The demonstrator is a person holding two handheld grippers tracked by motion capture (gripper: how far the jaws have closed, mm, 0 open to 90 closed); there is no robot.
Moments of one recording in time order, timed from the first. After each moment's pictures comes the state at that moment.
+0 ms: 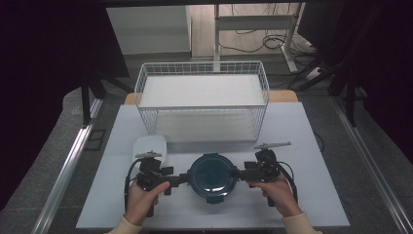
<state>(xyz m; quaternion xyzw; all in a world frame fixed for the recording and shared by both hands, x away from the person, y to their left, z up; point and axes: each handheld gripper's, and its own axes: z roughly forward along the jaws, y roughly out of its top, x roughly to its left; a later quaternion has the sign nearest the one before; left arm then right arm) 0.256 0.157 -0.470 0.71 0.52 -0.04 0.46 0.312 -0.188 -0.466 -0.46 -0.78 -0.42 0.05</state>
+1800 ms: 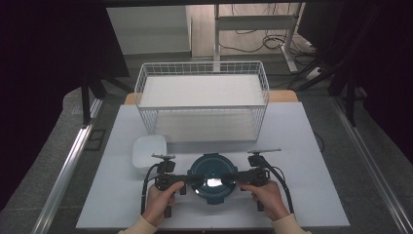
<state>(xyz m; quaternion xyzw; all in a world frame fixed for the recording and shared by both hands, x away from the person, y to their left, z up) 0.278 0.127 -0.516 0.66 0.57 -0.17 0.46 0.318 -0.175 -0.506 -0.51 -0.73 -0.41 0.17</state>
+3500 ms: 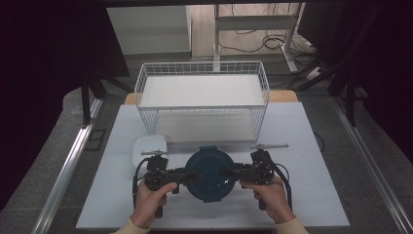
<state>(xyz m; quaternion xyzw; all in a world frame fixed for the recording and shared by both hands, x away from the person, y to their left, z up) 0.256 0.138 -0.458 0.69 0.53 -0.08 0.48 0.298 -0.170 -0.453 -0.45 -0.75 -0.47 0.09</state>
